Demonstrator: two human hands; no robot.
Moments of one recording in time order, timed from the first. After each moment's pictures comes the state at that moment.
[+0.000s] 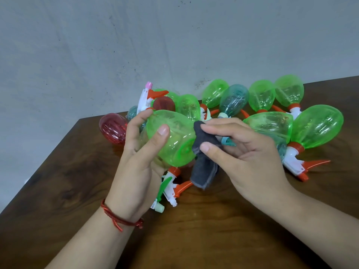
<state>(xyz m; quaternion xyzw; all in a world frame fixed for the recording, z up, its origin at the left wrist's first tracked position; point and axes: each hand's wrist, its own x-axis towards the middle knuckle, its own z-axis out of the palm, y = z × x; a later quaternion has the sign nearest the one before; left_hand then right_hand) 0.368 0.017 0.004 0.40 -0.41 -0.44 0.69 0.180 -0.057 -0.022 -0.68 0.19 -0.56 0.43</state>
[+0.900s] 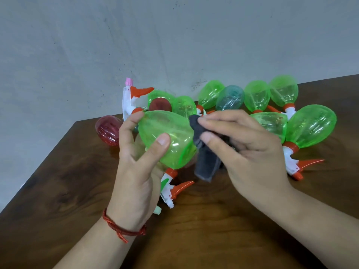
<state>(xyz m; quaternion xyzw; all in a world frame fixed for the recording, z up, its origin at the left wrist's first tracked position) 0.358 0.021 -0.001 0.39 -0.44 -0.37 0.72 0.177 -0.054 -0.011 -0.71 0.19 -0.61 0.31</state>
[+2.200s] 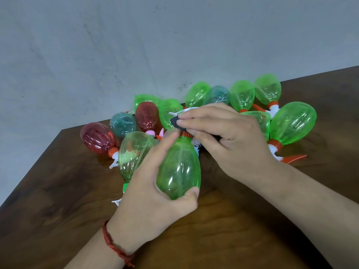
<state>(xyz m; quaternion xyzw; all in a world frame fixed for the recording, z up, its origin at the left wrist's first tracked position) 0.340 0.029 -0.011 0.57 -0.69 -0.15 0.43 0.165 -0.094 0.001 -0.82 0.19 -0.54 0.08</state>
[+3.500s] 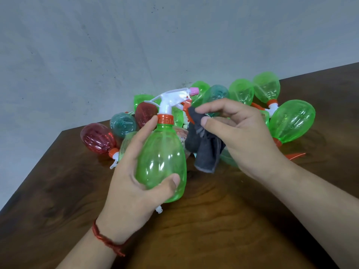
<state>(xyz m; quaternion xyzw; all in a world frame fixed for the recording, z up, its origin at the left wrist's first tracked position) 0.359 0.024 -0.007 0.49 -0.66 -0.20 0.54 0.158 -0.091 0.006 -0.61 0.23 -0.55 0.52</state>
